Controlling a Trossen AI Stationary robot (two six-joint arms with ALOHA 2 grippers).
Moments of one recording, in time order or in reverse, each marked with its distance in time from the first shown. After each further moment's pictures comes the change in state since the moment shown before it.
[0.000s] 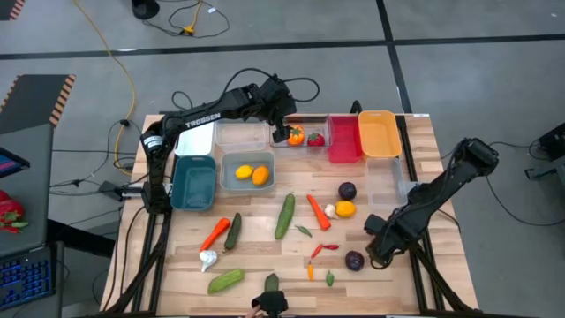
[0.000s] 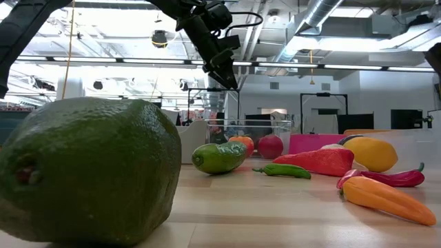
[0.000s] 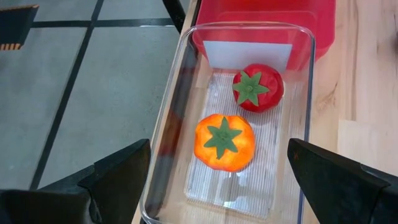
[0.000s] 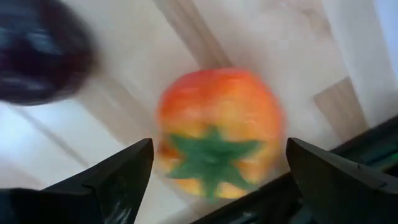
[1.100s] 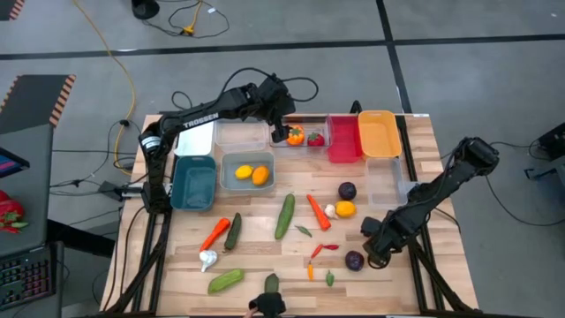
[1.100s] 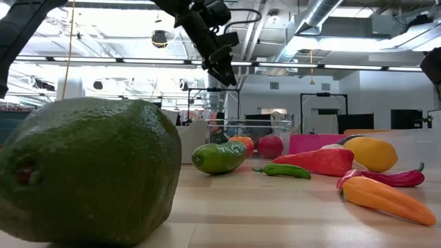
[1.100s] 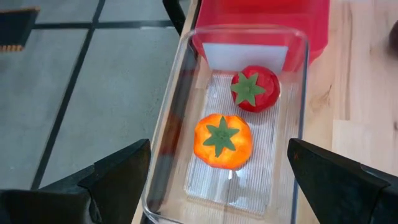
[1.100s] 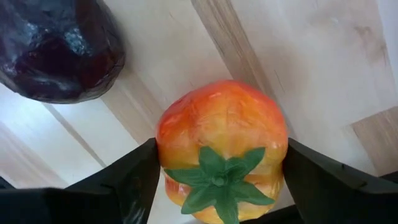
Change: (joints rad) left arm -0.003 -0.026 0.000 -0.017 -0.002 -0.003; right arm -0.036 -0.001 -0.064 0.136 -0.020 -0.118
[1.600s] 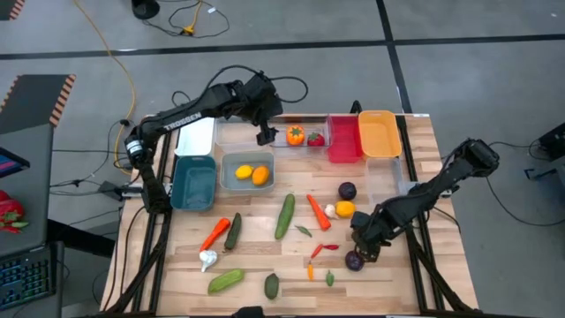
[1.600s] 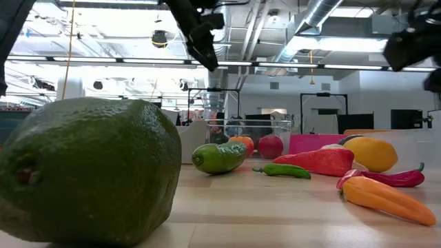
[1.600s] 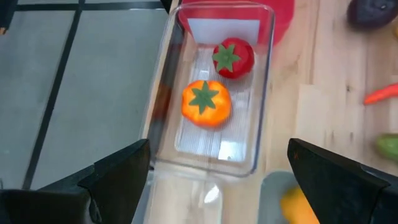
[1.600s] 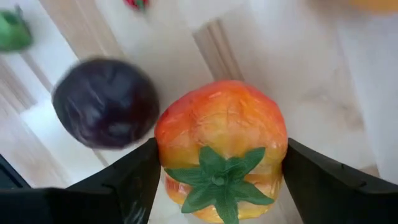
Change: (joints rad) left arm -0.011 -0.140 0.001 -0.223 0.005 -0.017; right arm -0.156 0.004 0.095 -0.001 0.028 -0.207
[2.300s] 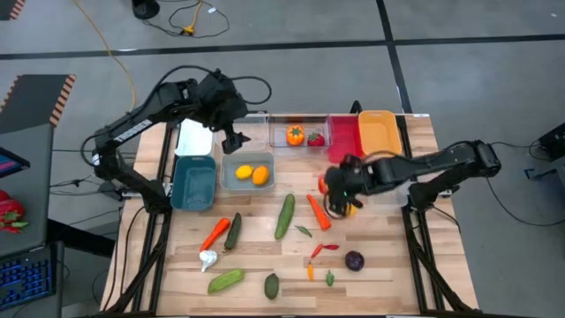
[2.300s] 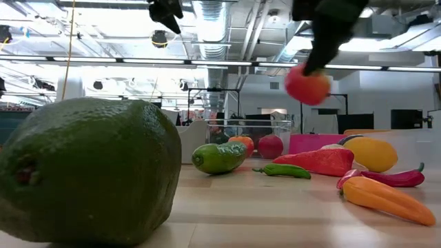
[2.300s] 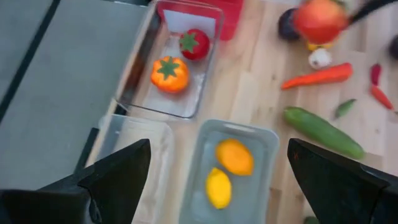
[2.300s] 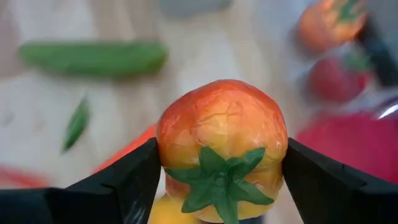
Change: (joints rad) left arm -0.073 -0.293 -0.020 -0.270 0.059 -0.205; right arm -0.433 -0.002 0.273 0.090 0.471 -0.705
